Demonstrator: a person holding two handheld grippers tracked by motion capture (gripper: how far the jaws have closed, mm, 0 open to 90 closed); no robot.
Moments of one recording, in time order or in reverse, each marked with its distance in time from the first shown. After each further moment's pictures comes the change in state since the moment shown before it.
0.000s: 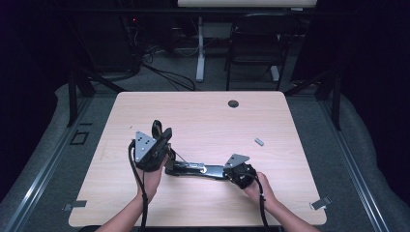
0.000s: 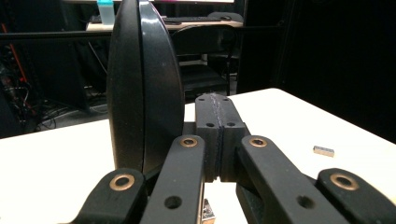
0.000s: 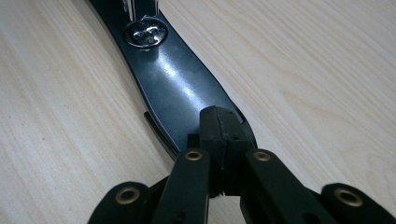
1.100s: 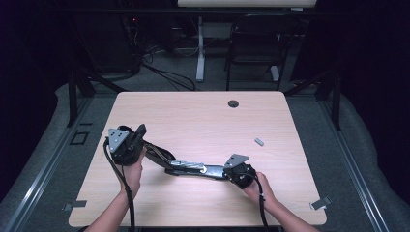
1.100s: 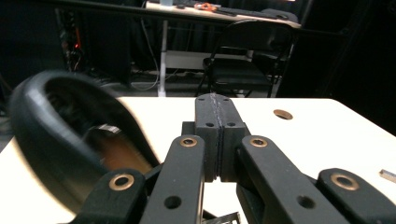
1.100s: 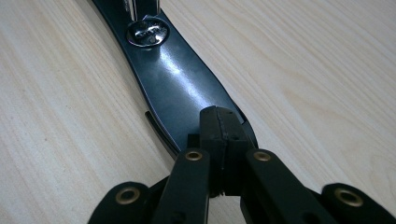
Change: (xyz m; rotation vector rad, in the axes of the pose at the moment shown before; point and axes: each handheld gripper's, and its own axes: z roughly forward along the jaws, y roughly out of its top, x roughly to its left) left arm 0.058 -0.006 -0.009 0.026 0.168 -0.135; right arm 0.000 0.001 0.000 0.001 0.002 0.002
